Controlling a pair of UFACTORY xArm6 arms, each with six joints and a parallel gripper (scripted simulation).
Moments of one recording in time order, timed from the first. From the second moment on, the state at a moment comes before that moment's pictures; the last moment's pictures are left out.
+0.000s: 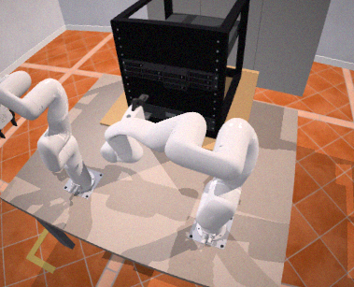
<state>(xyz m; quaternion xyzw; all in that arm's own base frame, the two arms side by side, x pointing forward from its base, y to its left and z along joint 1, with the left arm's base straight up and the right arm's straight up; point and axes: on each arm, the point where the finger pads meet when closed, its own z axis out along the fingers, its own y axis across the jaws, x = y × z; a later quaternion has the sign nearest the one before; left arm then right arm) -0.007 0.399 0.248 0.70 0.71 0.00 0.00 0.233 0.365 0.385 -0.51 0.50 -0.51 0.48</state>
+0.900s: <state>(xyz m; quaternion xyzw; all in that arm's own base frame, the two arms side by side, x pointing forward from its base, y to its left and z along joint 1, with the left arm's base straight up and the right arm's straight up) -0.007 0.399 0.248 0.70 0.71 0.00 0.00 0.228 0.373 0.388 -0.50 0.50 -0.50 0.50</state>
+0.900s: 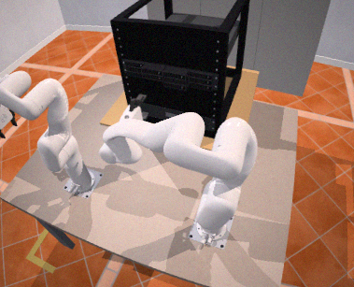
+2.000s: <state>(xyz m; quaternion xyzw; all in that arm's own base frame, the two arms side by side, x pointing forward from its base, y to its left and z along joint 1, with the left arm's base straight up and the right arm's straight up) -0.007 0.399 0.248 0.70 0.71 0.00 0.00 0.323 0.417 0.368 -0.50 0.50 -0.50 0.50</state>
